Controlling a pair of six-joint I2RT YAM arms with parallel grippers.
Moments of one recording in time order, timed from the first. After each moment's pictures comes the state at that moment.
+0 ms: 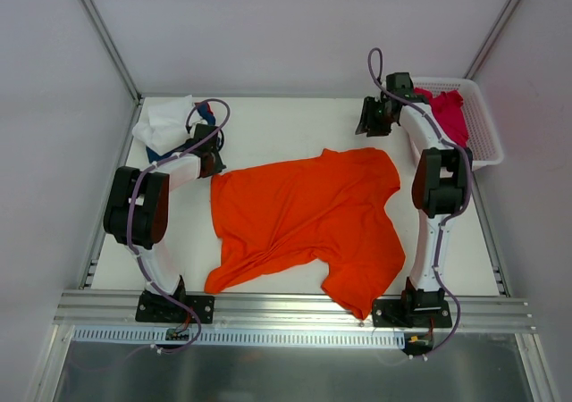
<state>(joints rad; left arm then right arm) -0.19 1.80 1.07 -0.18 -0.23 -0.49 0.09 2.20 1.91 -0.70 -0.25 0.19</state>
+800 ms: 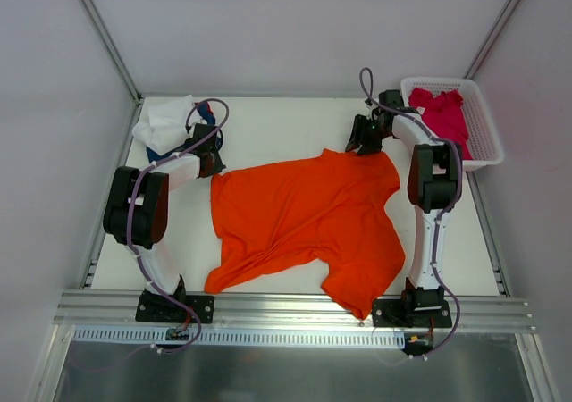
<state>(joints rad) -0.19 1.80 1.07 -0.18 -0.21 -0.49 0.10 2.30 1.86 -0.67 -0.39 0.20</state>
